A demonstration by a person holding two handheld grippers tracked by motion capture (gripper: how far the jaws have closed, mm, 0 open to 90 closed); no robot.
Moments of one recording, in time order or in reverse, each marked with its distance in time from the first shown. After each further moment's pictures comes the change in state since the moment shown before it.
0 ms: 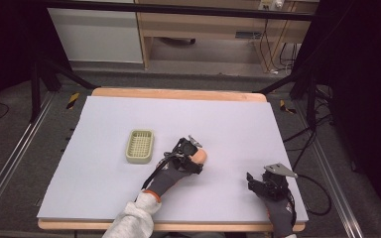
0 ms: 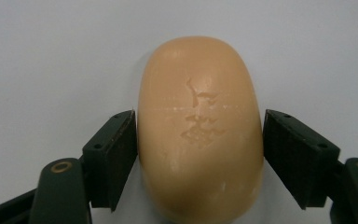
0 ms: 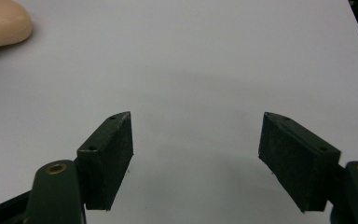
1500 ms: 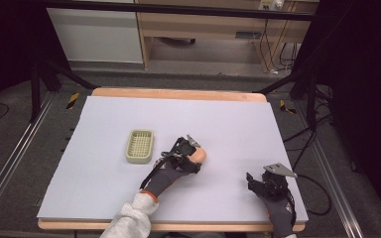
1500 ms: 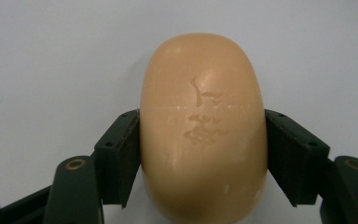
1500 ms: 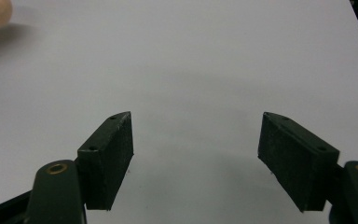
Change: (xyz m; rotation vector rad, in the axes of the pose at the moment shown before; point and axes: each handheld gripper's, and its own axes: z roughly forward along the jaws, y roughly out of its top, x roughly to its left) left arm 0.001 -0.001 -0.018 -0.035 0.003 0.029; right arm 0.001 0.000 0.000 0.002 0.001 -0.003
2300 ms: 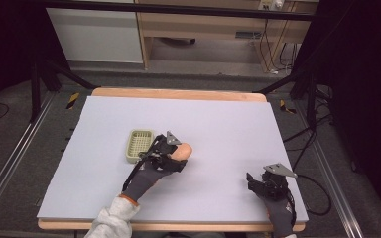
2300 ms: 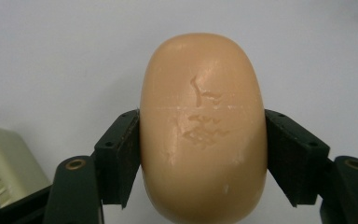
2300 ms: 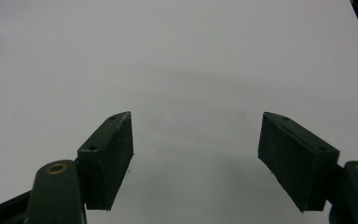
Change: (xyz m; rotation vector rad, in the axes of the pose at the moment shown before) left arm 0.024 -0.026 -0.056 -0.083 0.024 -0.043; right arm 0.000 0.000 0.001 0.005 -0.004 0.002
